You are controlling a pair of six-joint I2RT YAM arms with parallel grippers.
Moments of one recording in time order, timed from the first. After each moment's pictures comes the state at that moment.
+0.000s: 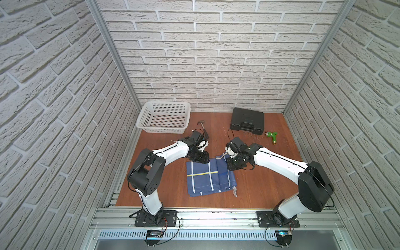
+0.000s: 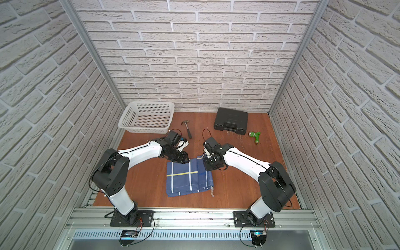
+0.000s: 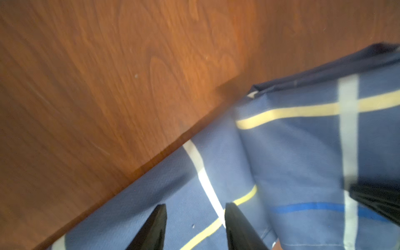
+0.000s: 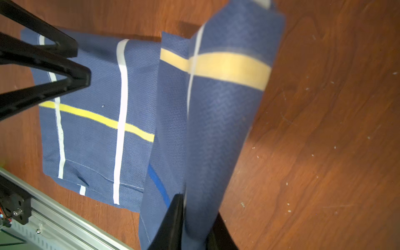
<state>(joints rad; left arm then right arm) -0.56 1.74 1.09 -0.56 0.36 -0.25 0.63 1.56 1.08 -0.81 -0.10 0.42</state>
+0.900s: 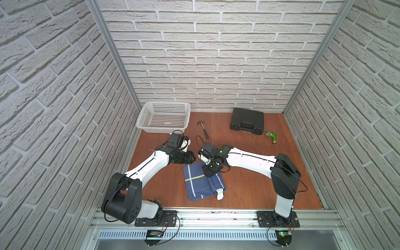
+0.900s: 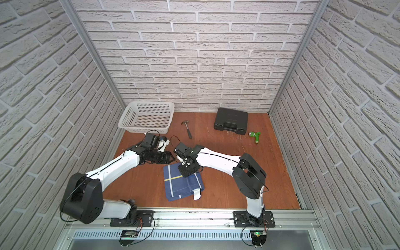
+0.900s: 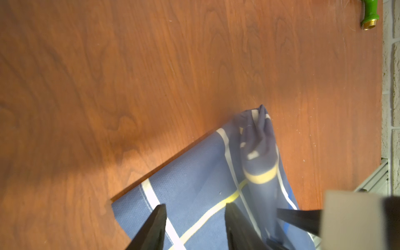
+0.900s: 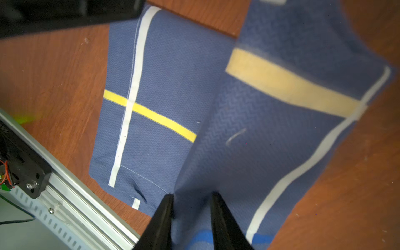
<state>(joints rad) -0.36 1.37 0.86 -0.57 0.35 -0.28 0.90 1.89 1.42 -0.85 -0.13 0.35</state>
